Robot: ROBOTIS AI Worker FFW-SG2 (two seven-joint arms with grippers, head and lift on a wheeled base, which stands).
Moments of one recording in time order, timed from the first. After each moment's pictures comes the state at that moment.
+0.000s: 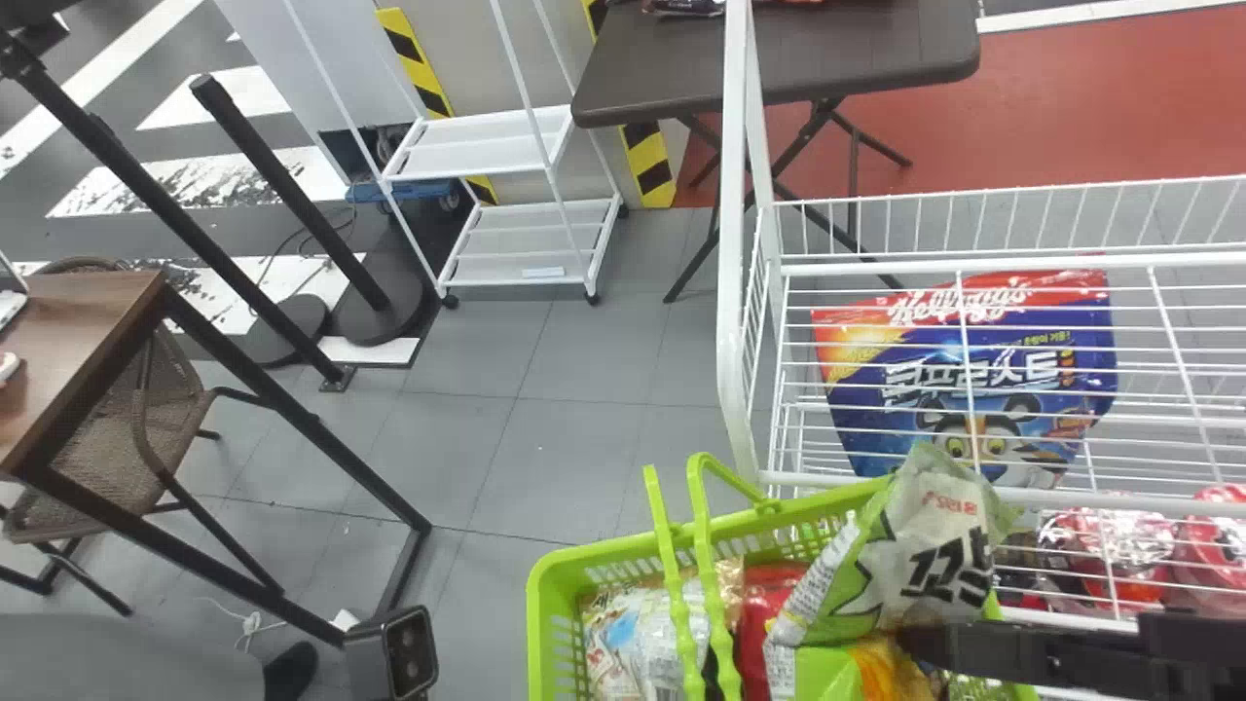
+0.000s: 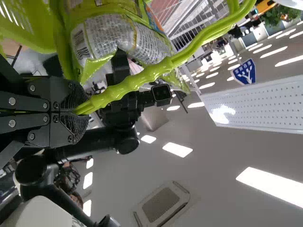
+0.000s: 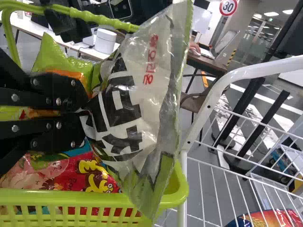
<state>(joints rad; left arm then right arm) 0.80 0.00 0.40 -2.22 0.45 0.92 -1.57 0.22 -0.21 -0.05 -2.17 -0.94 1.56 0.39</state>
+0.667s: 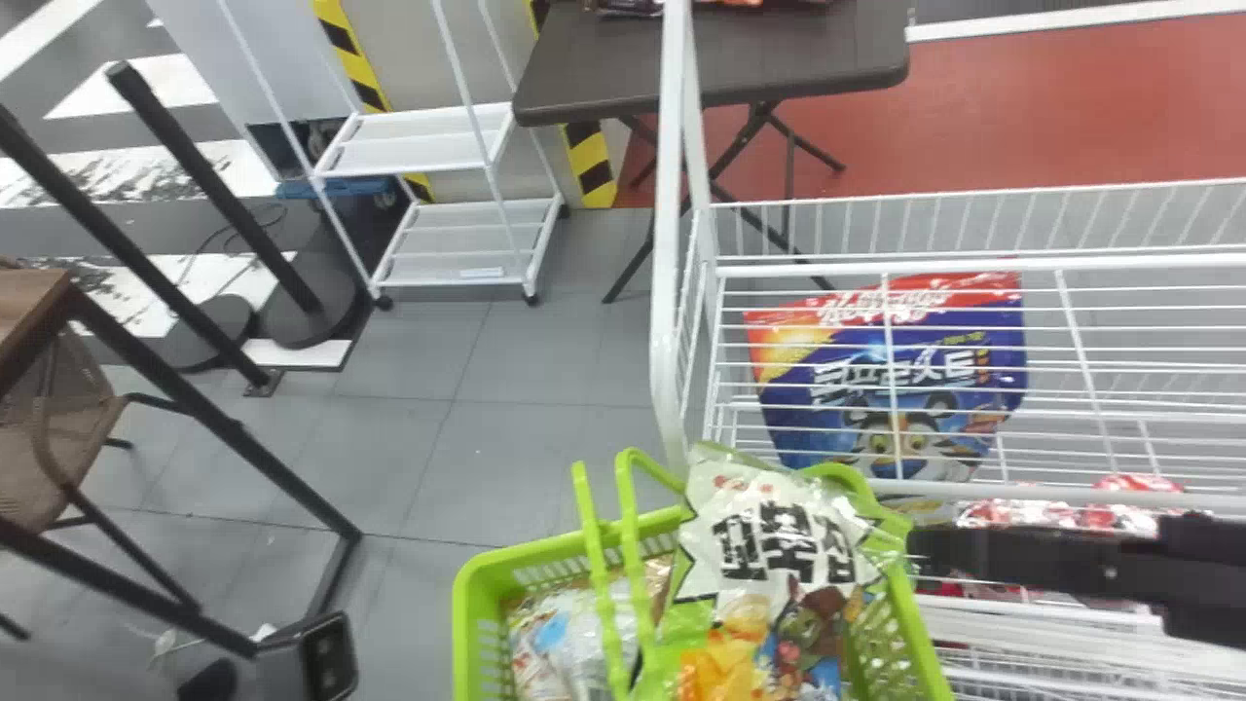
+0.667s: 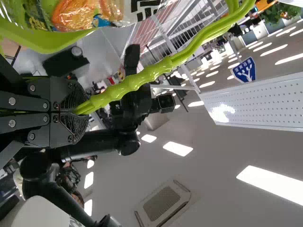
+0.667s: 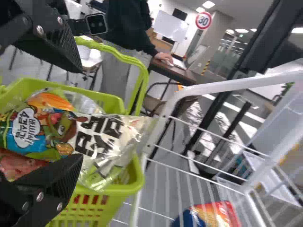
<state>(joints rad) 0.79 0.00 0.41 -2.21 0.45 0.92 -1.57 0.20 -0.21 -0.24 -2.22 -1.00 1.56 0.44</state>
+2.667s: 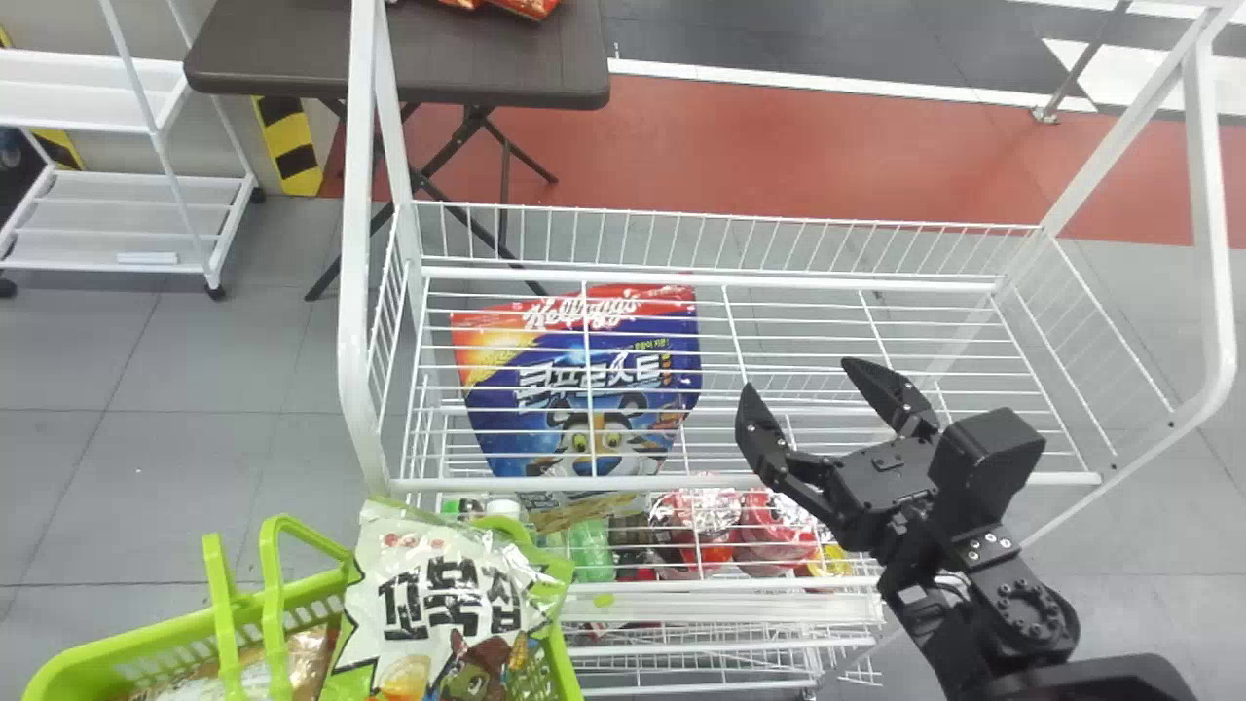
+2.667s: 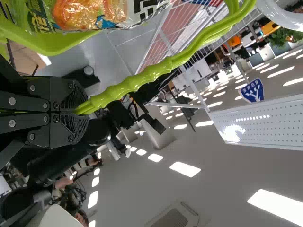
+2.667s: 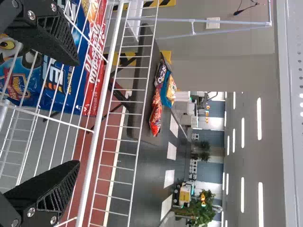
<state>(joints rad) 0.87 0.00 0.46 -2.24 0.40 0.90 -1.57 0.46 -0.15 -0.02 -1.95 -0.06 0.05 0.23</state>
